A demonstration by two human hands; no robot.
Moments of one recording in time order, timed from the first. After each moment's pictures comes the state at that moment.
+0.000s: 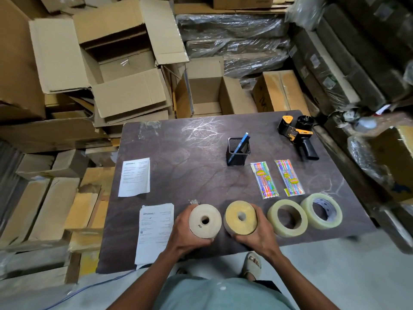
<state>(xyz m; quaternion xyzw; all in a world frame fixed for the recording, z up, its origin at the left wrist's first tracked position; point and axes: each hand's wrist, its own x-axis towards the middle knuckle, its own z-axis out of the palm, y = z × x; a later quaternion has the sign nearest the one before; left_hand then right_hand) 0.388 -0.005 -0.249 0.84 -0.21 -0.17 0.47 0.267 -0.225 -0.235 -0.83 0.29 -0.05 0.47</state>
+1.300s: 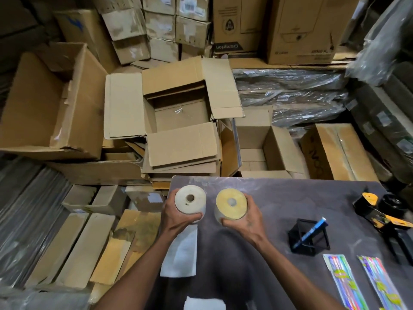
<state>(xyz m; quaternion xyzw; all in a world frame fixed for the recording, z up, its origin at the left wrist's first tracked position) 0.704 0.063 -0.210 0.86 -0.06 0.01 0.51 0.608 -0.164 -0.192 -0.84 0.18 -0.12 0.50</state>
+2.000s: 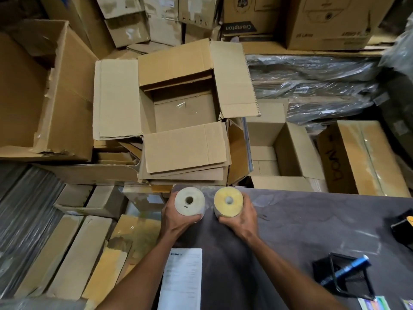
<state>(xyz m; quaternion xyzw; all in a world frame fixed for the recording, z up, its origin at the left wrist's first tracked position) 0.819 0.049 -0.271 0.87 -0.01 -0.01 0.49 0.751 -0.172 -0.262 -0.84 0.21 -0.08 0.49</state>
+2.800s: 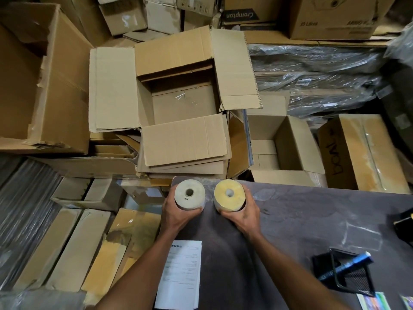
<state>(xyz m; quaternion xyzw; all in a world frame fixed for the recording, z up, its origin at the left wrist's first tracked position) 0.827 0.051 -0.291 0.87 0.00 -0.02 0.50 0.754 -0.174 -0.282 -0.83 0.20 -0.10 0.51</state>
